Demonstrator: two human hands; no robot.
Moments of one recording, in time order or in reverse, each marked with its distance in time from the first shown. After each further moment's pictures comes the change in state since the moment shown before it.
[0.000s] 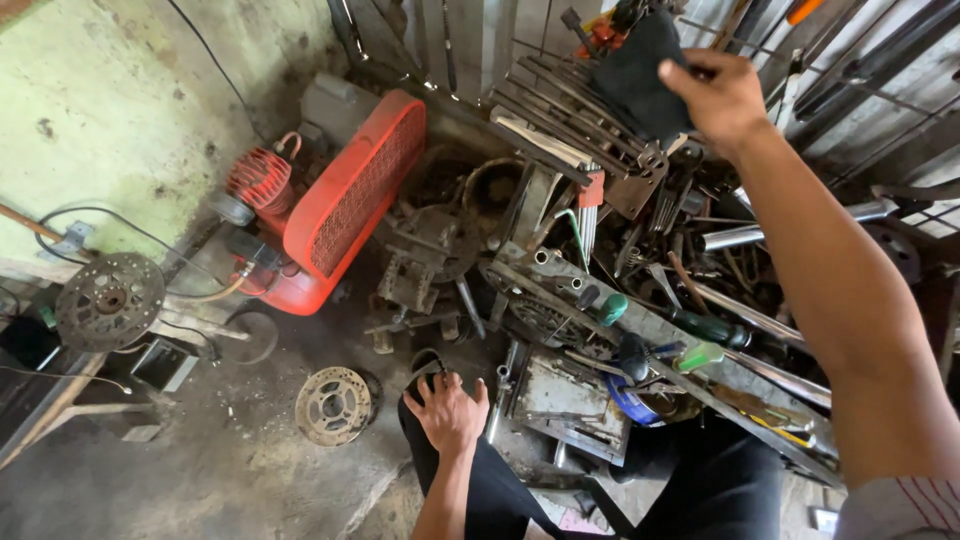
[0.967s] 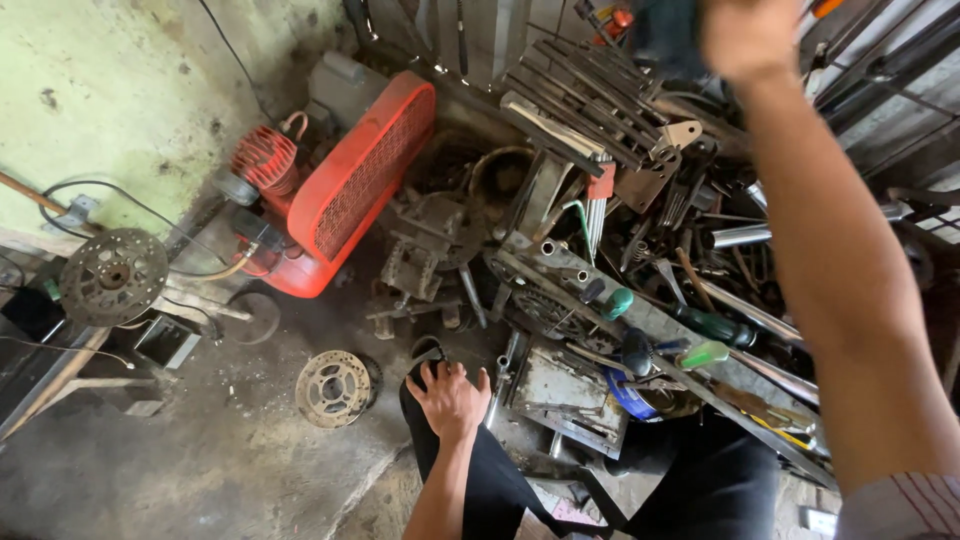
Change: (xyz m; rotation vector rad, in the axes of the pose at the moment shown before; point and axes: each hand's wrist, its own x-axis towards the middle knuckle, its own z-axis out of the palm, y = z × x) left_hand 0.002 0.003 0.006 0.036 -0.020 0.017; right_hand 0.082 0.058 0.014 0.203 0.359 -0.607
